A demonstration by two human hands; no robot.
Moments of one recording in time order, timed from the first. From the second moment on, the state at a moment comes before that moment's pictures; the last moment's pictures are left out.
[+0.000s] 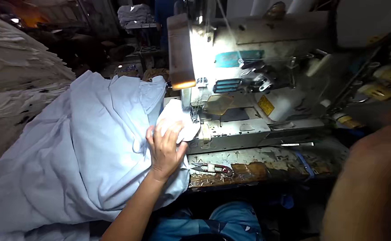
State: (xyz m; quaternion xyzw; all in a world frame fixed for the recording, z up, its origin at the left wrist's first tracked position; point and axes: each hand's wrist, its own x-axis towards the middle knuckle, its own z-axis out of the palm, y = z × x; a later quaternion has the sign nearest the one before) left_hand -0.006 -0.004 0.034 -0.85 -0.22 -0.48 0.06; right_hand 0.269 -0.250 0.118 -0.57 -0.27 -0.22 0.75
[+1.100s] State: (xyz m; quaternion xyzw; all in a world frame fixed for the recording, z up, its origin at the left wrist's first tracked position) left_hand -0.088 0.015 0.066 -0.65 -0.15 -0.74 -0.04; right_hand 0.112 -0.126 0.080 -0.66 -0.64 -0.21 0.33
